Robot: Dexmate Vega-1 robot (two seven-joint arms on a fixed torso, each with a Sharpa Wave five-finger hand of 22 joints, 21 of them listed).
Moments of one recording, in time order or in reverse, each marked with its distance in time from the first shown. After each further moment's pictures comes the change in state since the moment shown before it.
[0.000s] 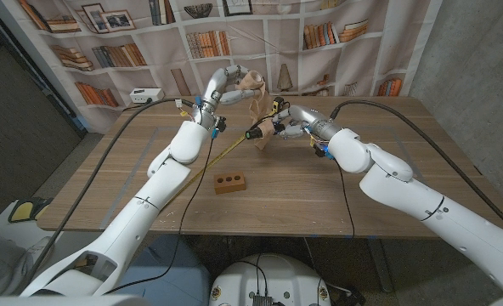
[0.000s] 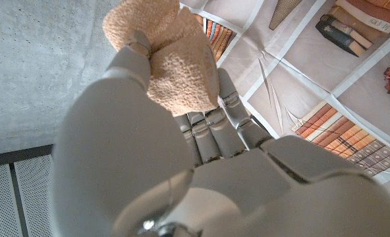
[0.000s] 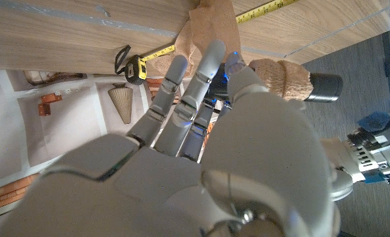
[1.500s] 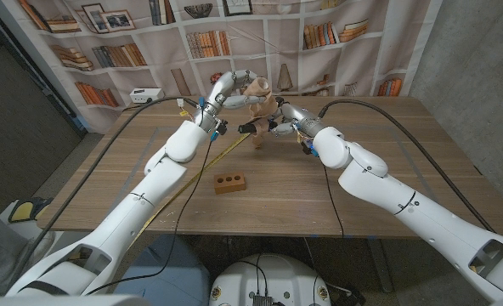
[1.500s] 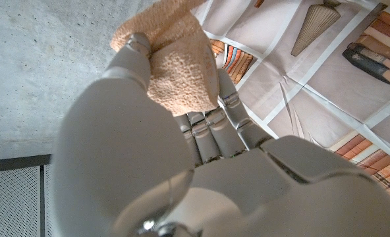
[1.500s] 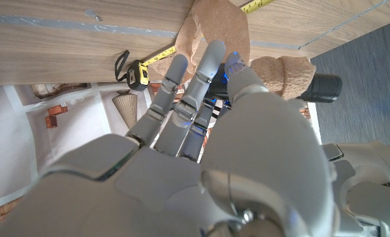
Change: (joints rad) left arm -0.041 0.053 0.039 0.065 -0.089 -0.115 -0.132; left_hand 0.005 -0.004 0.002 -0.002 0.000 0.002 -0.002 0.003 0.002 0.000 0.000 -0.004 0.003 0.000 0.000 -0.001 0.000 -0.011 0.000 0.010 0.000; right arm 0.072 0.129 -0.073 0.090 -0.023 -0.097 -0.025; right_hand 0.000 0.000 0.000 0.000 -0.004 -0.002 0.005 0.001 -0.002 0.002 0.002 -0.005 0.000 0.002 0.002 0.000 -0.002 0.009 -0.002 0.000 0.000
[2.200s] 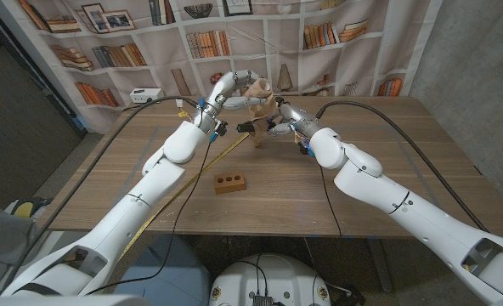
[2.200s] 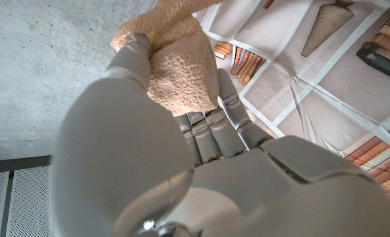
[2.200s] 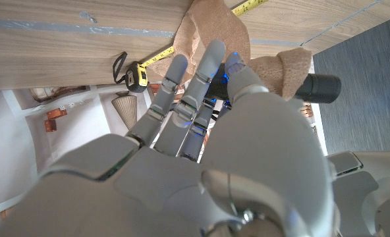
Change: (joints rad) left arm 0.022 0.024 0.001 -0.041 -0.006 -0.017 -0.005; left_hand -0.003 0.003 0.000 0.000 0.000 -0.003 -0.002 0.000 -0.002 0.000 0.000 0.000 -0.001 0.000 0.000 -0.005 0.006 0.000 0.000 0.000 0.000; right arm 0.010 0.024 -0.013 0.031 0.005 0.005 -0.020; right_hand 0.000 0.000 -0.003 0.003 0.004 0.000 0.000 -0.006 -0.003 0.001 0.001 -0.004 0.000 0.000 0.000 0.000 -0.003 0.000 0.000 0.000 0.000
